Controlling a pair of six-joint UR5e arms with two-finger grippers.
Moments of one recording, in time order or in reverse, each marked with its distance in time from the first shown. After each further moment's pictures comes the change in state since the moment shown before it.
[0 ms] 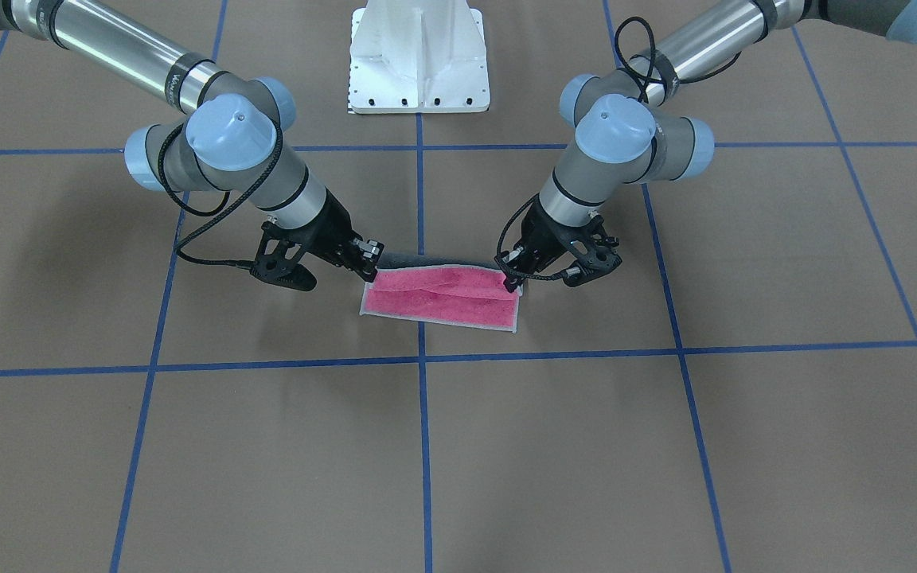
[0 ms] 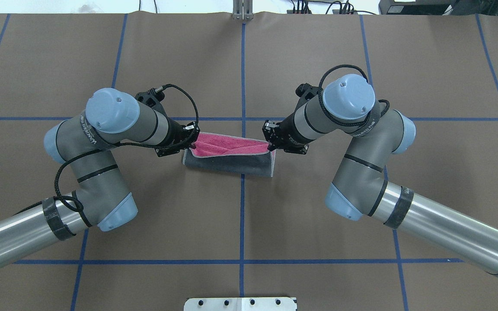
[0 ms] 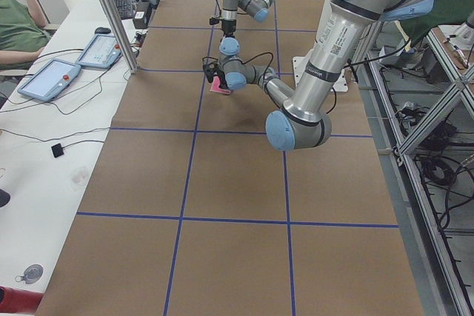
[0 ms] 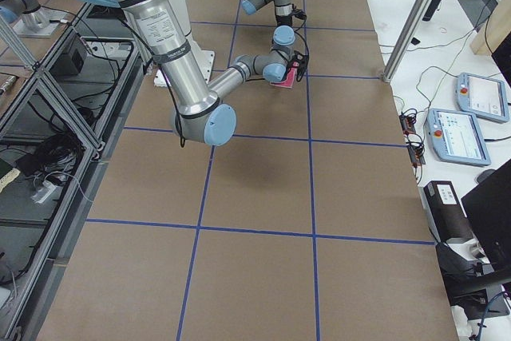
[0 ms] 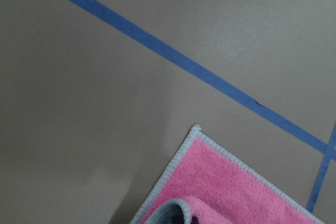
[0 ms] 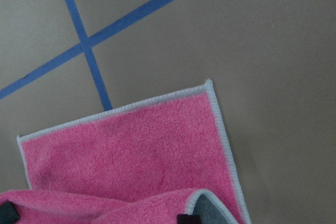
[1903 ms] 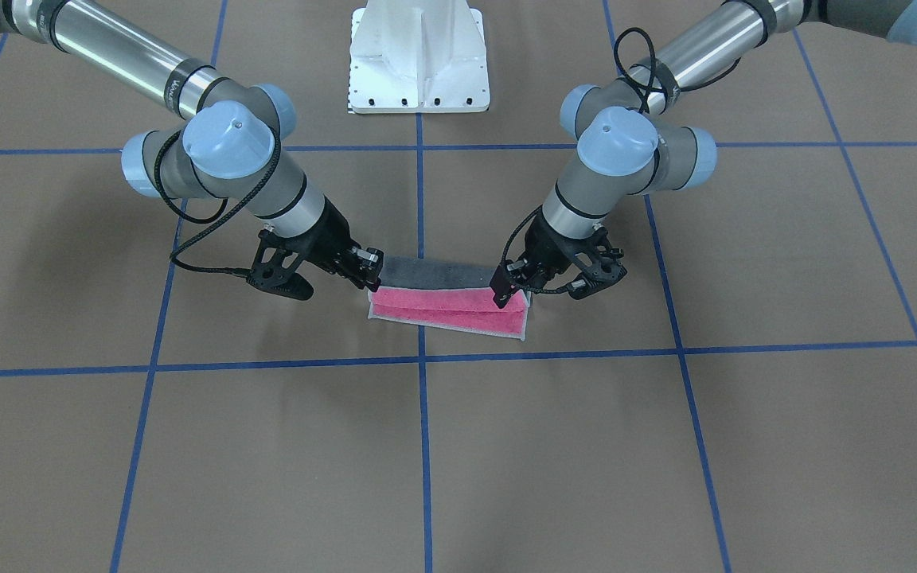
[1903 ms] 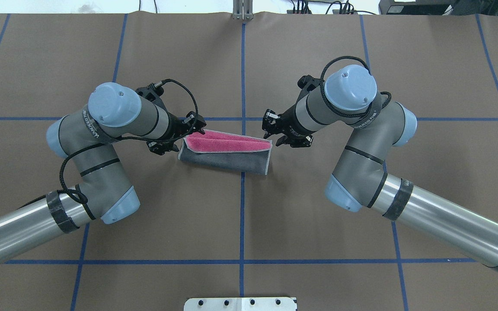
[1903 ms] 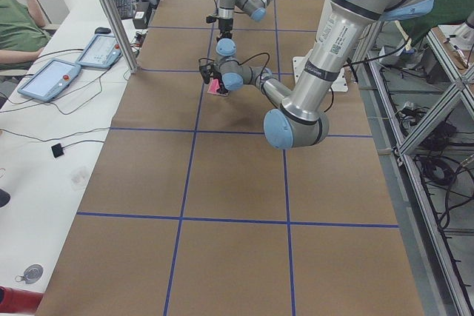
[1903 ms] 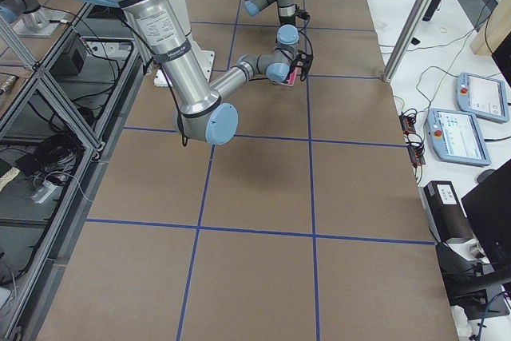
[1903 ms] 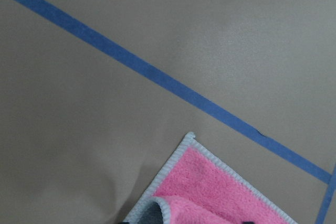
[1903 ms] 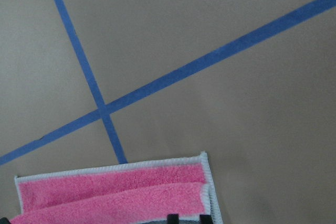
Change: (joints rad) left arm -0.017 -0.025 0.046 -0.007 0.002 -0.004; right arm 0.029 0.014 -0.012 0.005 0.007 0.001
